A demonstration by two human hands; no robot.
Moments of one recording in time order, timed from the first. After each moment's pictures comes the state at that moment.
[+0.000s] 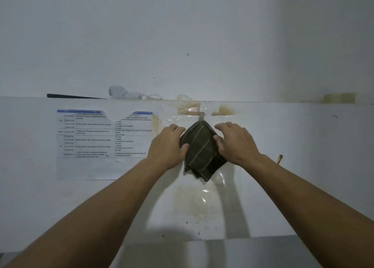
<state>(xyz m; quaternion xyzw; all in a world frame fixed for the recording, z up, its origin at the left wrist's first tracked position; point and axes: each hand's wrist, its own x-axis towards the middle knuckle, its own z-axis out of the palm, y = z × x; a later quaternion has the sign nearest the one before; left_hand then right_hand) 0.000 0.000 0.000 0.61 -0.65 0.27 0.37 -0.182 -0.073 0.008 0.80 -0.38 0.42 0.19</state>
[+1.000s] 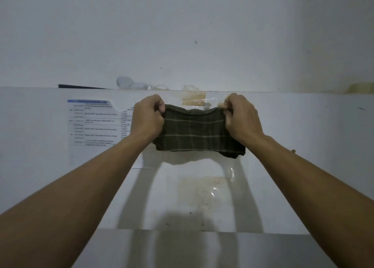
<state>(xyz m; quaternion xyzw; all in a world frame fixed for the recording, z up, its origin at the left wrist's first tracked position) 0.021 0.021 0.039 0.59 -0.51 0.20 0.59 -0.183 -0.083 0.036 0.77 -0.29 0.56 0.10</state>
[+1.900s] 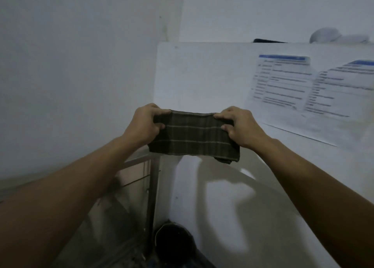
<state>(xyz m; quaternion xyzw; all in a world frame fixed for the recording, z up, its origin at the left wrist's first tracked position) 0.240 0.371 -0.115 0.83 -0.31 0.20 0.43 0.142 0.130 -0.082 0.95 0.02 0.30 -0.09</state>
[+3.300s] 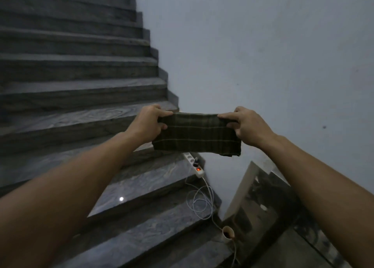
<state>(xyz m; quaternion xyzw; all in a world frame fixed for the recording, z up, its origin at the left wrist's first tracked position) -0.044 0.772 -0.212 0.80 0.50 0.31 0.14 0.240 0.735 -0.192 0.61 0.77 0.05 -0.20</state>
